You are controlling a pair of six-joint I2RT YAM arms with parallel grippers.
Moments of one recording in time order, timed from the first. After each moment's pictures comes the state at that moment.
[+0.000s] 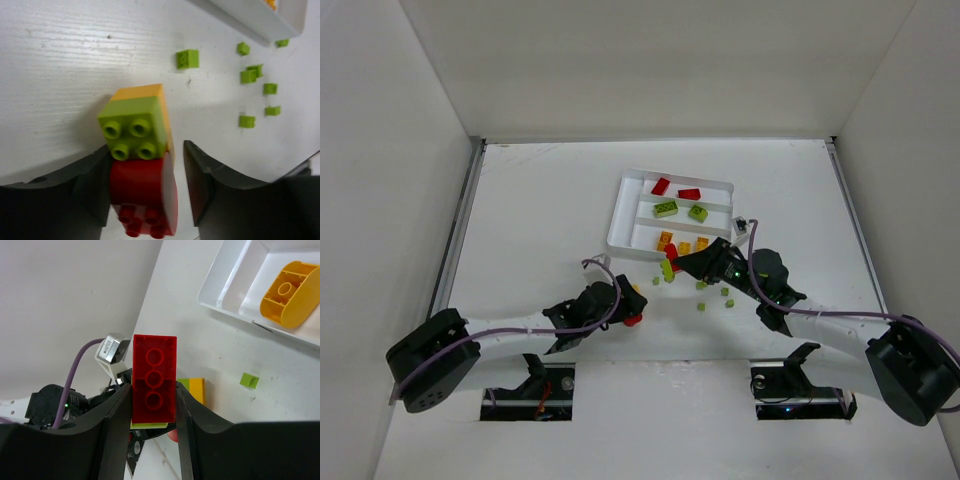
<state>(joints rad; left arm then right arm) -0.96 1.15 0.24 0.27 -0.27 -1.03 0.63 1.12 0.31 0.73 -0.26 1.00</state>
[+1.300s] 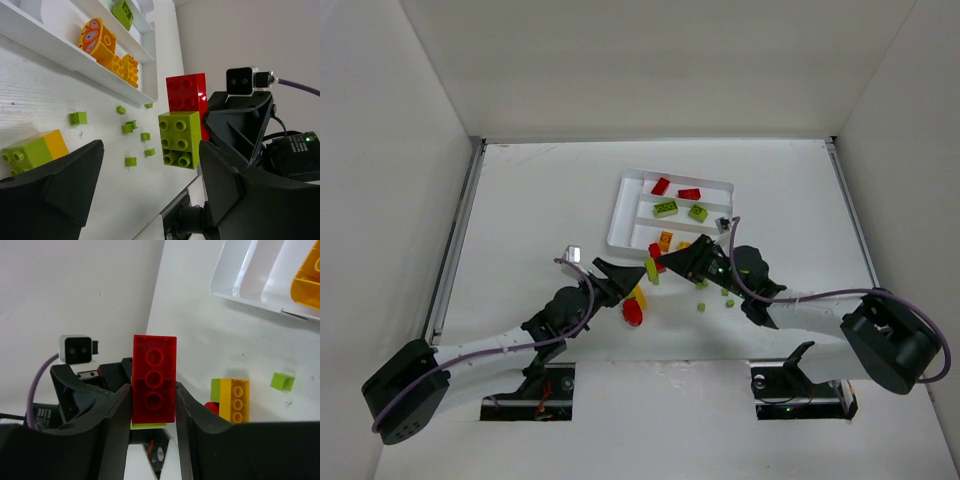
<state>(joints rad) -0.91 0.88 0.12 0.62 -0.30 -1.19 0.72 1.29 0.38 0.80 -0.19 1.13</state>
